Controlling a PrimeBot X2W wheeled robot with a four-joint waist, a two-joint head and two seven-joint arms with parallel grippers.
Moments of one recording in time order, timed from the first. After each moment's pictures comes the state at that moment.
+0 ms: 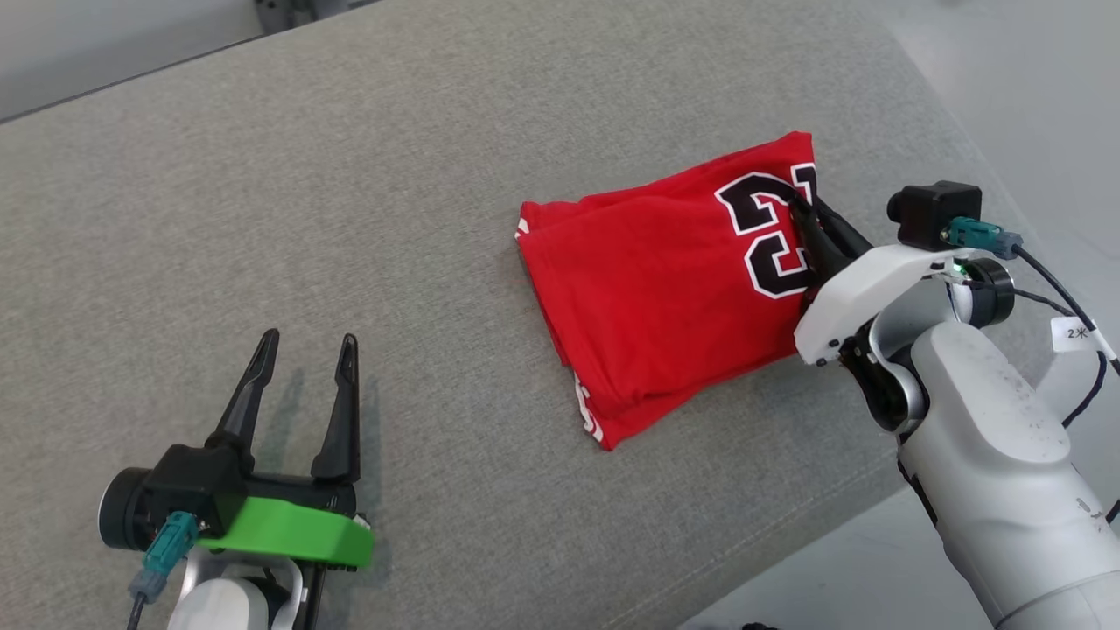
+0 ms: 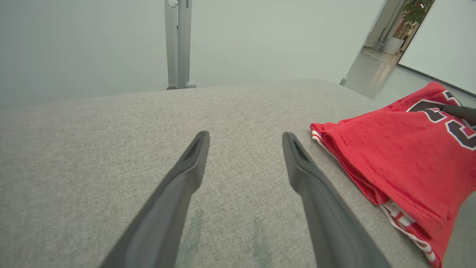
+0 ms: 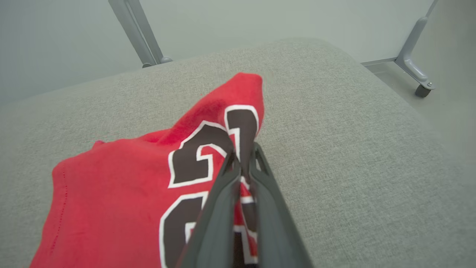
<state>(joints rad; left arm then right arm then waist) -0.09 0.14 -0.15 0.03 -0.25 -0.08 -0.19 -0.64 -0.19 0.28 0.61 0.46 0.13 -0.05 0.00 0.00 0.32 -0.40</state>
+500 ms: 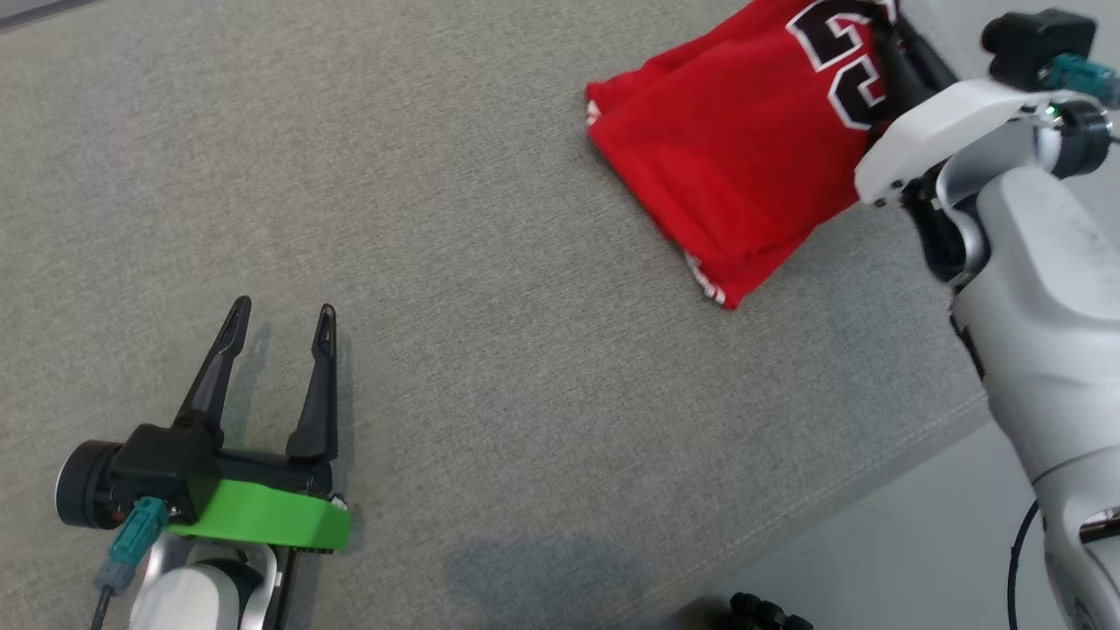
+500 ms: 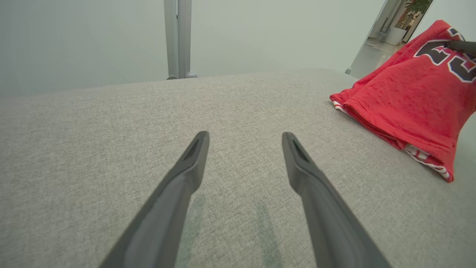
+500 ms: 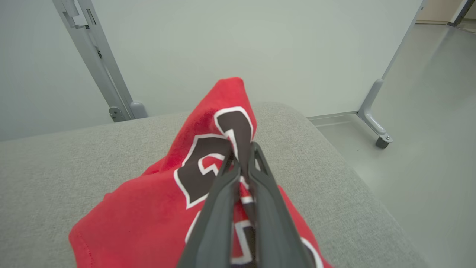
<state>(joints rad) -0.10 0.19 -0.15 -0.08 -0.24 -0.06 -0.13 -0.93 -0.21 0.22 0.78 0.42 0.13 -0.15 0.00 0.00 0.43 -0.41</state>
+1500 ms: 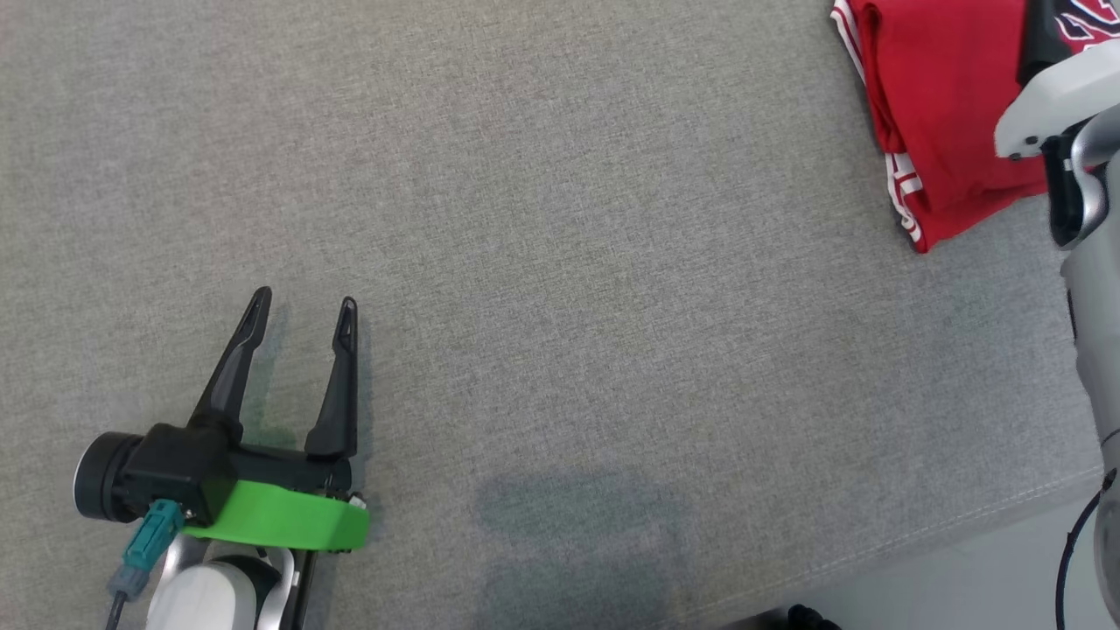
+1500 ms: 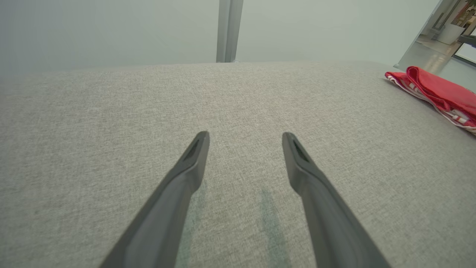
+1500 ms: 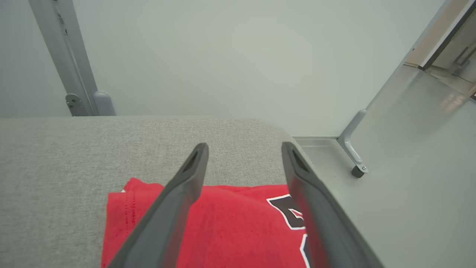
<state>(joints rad) -0.10 0.19 -0.19 -0.12 -0.25 -0.04 -0.14 -1.02 -0.29 -0.07 0.93 0.07 0.13 -0.26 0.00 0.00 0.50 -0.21</state>
